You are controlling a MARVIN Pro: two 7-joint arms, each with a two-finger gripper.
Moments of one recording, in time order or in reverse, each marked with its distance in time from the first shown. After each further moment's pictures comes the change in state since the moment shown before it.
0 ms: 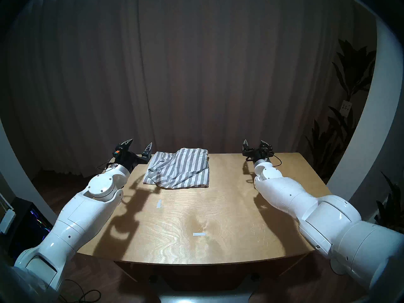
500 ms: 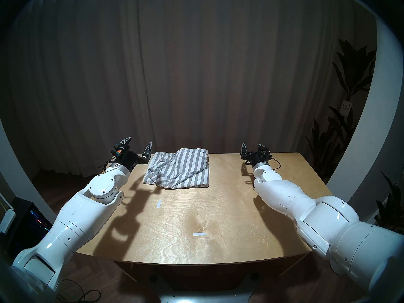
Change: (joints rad) left arm 0.011 0.023 0.014 -0.040 0.085 0.003 0.072; right arm -0.001 -0.023 0.009 0.052 0.033 -0.005 0.070
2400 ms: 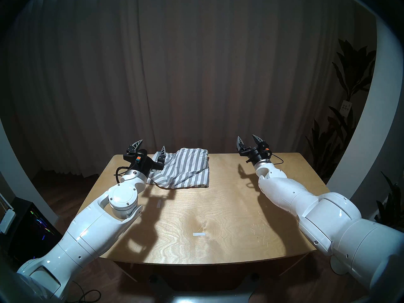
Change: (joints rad) left arm 0.071 -0.037 0.093 -0.215 0.232 0.135 0.295; right arm 0.016 0.018 0.013 0.050 0.115 -0.172 0.347
